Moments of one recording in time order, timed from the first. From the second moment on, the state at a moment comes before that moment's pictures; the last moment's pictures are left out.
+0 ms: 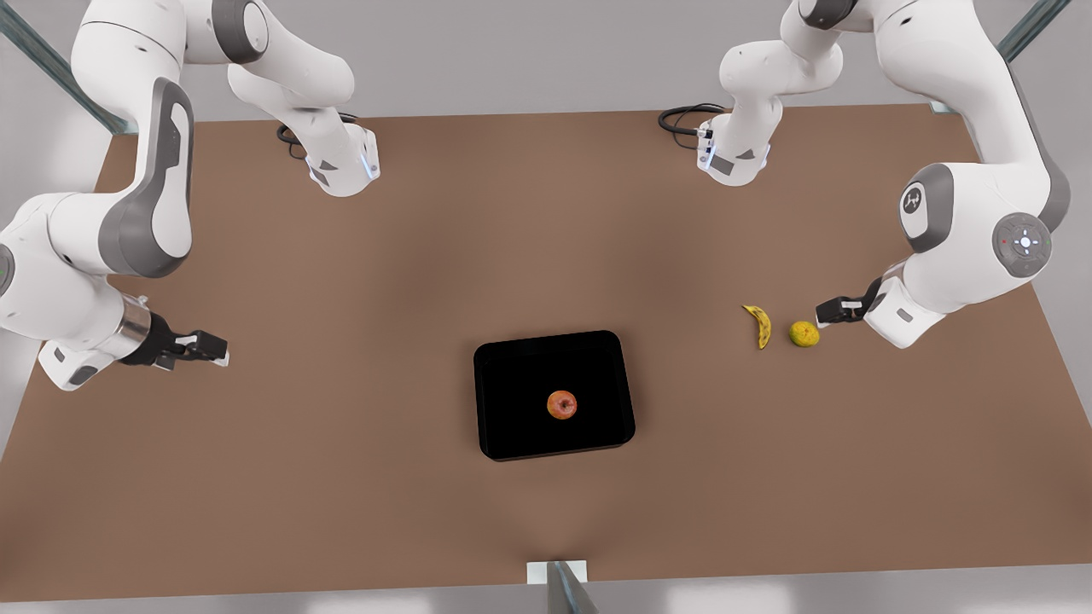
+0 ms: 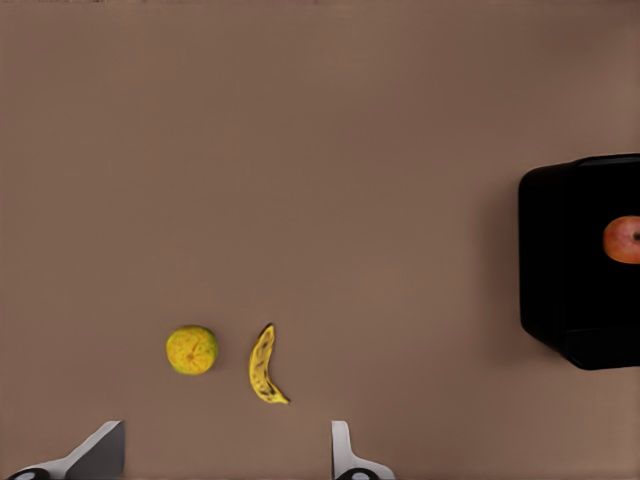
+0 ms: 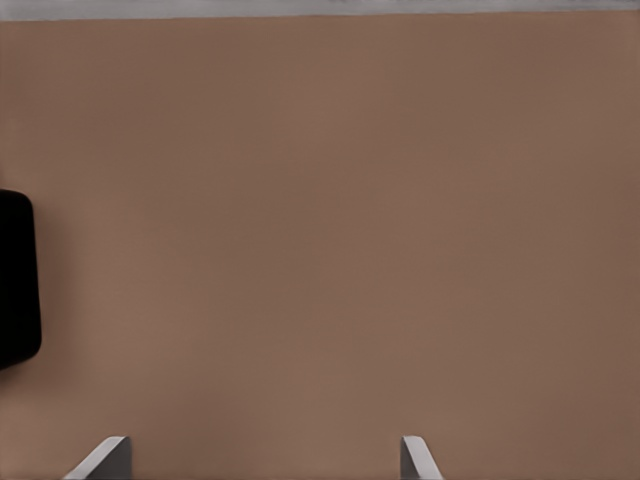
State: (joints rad) left arm 0.05 0.22 -0.08 -1.53 -0.04 1.65 -0.04; right arm -0.06 0.30 -0.01 -1.39 0.08 1.67 -0.10
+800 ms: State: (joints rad) left arm -0.65 0.81 -0.09 -1.26 0.04 2.05 -0.48; right arm 0.00 0.40 -0.02 -1.24 0.02 1.57 -0.13
